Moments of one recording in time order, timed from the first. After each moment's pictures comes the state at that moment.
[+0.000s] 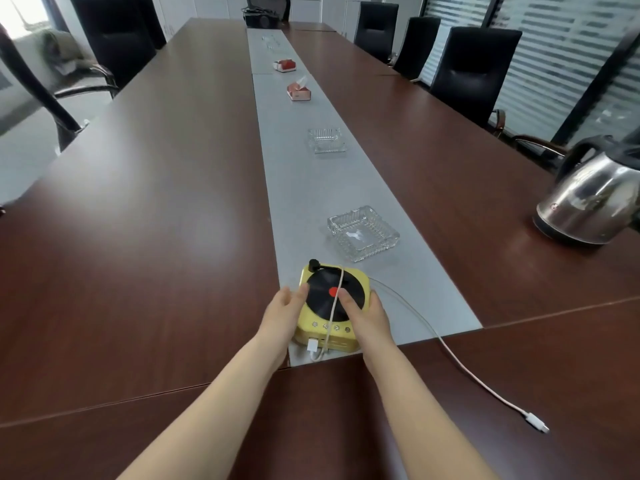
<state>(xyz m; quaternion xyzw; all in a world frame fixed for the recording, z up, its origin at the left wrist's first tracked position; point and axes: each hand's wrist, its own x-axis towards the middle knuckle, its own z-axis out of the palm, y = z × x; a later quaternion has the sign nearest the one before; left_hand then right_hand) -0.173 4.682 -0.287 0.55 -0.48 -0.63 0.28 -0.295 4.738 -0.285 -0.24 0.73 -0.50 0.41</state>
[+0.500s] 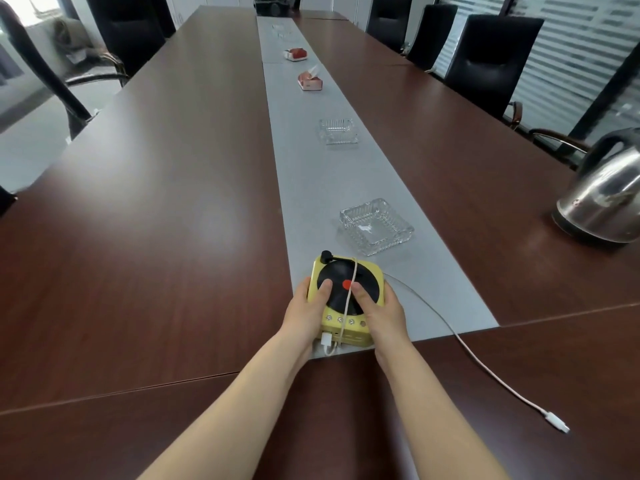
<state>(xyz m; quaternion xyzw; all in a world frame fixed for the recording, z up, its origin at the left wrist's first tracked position) -0.184 4.692 -0.279 0.50 -0.44 -0.67 0.33 -0.292 4.739 -0.286 -0.23 0.66 -0.59 0.41</state>
